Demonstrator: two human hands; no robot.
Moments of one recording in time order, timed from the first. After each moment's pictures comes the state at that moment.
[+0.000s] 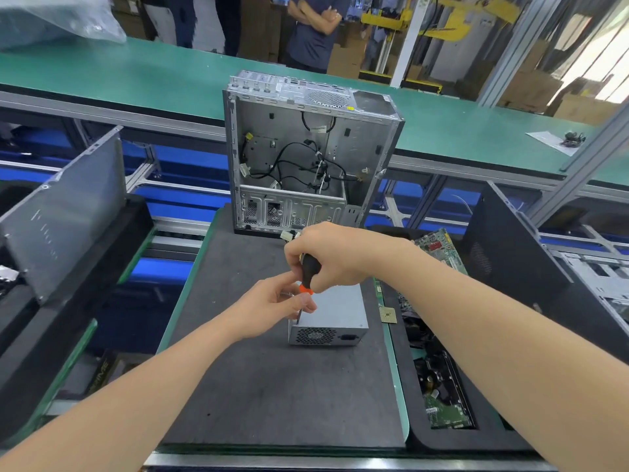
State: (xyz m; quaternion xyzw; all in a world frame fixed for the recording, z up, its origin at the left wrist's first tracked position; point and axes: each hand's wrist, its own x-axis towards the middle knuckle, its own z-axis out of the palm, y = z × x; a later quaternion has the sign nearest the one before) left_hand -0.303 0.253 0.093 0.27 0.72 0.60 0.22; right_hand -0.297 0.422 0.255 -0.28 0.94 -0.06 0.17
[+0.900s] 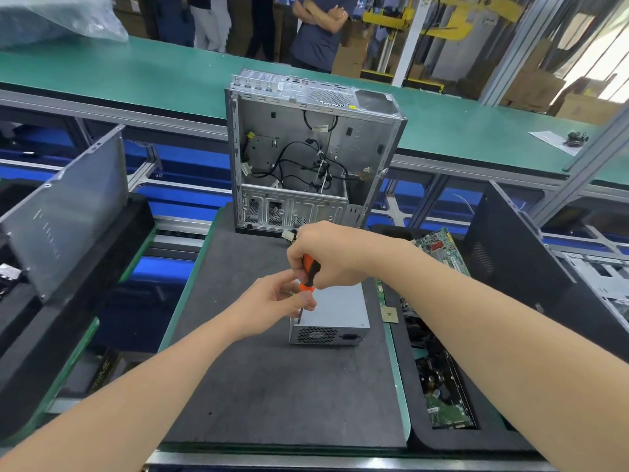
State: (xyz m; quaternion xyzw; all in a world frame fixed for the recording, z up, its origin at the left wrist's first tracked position) left_hand -0.301 0.253 0.094 0.25 0.71 0.63 0.22; right_hand -0.292 0.414 0.258 -0.27 0.95 -0.01 0.17
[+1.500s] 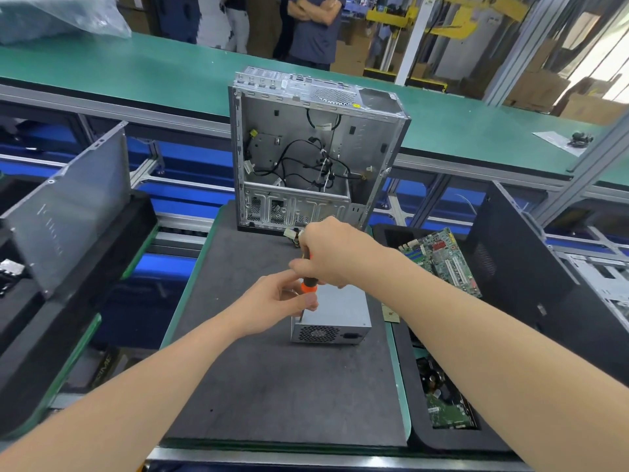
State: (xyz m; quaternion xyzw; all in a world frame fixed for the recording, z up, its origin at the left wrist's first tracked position) left_hand -0.301 0.253 0.098 0.26 0.72 0.61 0.22; right_hand -0.287 0.400 0.249 -0.10 0.99 -0.04 0.10
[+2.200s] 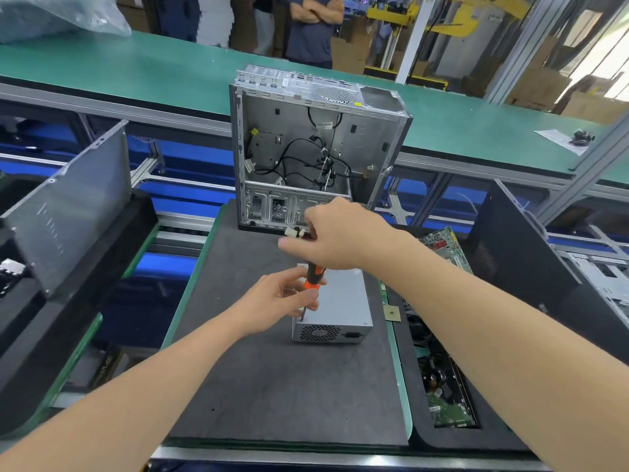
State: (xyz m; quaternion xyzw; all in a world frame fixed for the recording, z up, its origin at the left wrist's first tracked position) left_hand -0.303 0.254 0.095 0.25 0.71 0.61 0.23; right_hand -0.291 0.405 0.268 -0.11 0.99 0.00 0.04
